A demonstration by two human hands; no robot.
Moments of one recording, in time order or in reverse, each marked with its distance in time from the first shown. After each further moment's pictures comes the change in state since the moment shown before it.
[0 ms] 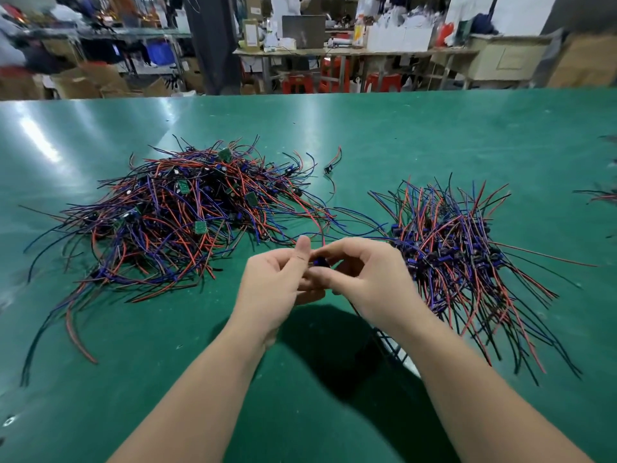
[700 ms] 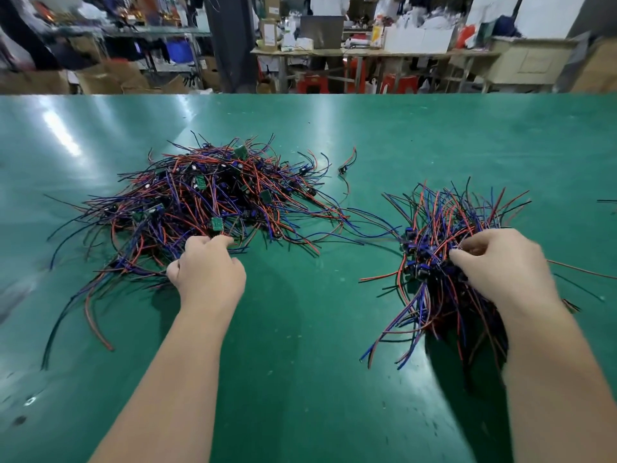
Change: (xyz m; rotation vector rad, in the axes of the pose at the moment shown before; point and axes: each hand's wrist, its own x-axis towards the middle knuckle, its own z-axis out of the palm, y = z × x) left_hand 0.039 -0.002 -0.085 1.304 0.613 0.053; right_hand 0.004 0.023 -0.100 -0.753 0.336 0.579
